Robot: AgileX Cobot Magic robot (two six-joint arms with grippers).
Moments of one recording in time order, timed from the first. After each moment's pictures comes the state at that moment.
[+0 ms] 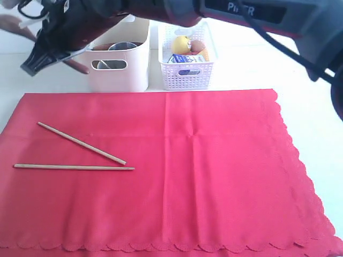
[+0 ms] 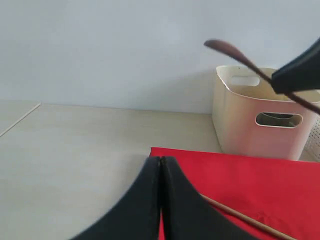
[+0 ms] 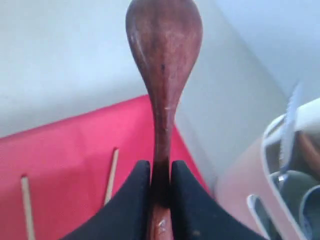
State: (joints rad) left arm 0.05 0.01 0.00 -0.02 0.16 -0.03; right arm 0.84 2.19 -1.96 0.22 0.52 -0.46
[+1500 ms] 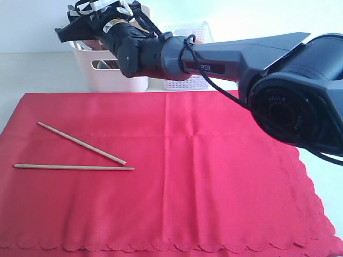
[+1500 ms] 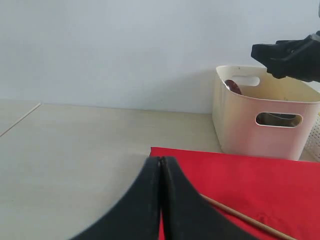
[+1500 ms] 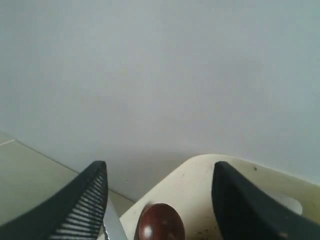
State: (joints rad) left arm 0.05 0.01 0.00 -0.02 0.16 -0.03; right arm 0.75 2.46 -1.96 0.39 -0.43 -0.40
